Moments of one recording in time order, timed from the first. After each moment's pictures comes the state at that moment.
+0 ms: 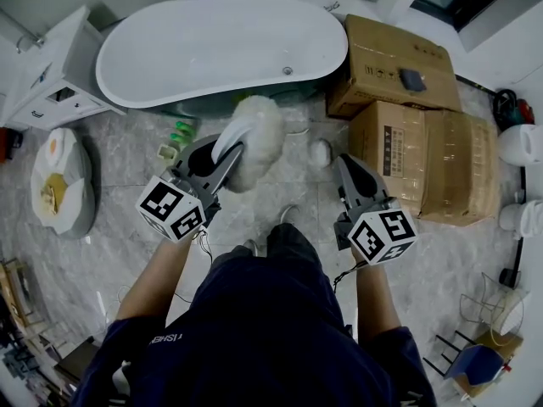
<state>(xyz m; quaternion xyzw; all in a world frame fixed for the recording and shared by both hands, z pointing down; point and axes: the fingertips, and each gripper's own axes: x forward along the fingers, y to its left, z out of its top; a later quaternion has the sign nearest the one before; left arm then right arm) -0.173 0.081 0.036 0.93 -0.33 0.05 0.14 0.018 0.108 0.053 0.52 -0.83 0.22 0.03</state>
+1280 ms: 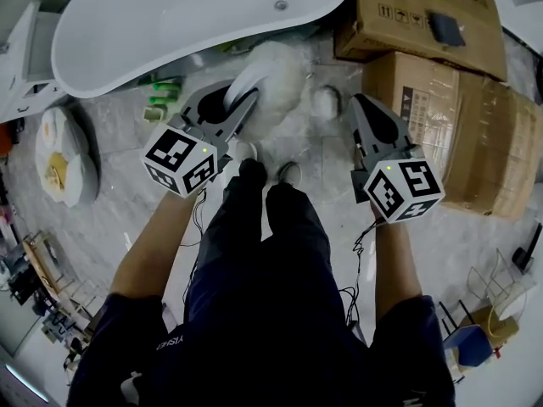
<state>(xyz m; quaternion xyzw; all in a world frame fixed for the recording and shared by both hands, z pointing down) -0.017 -0.081 0.216 0.91 -0.32 0.18 0.20 0.151 -0.061 0.217 0.50 -0.81 0.28 0.08</state>
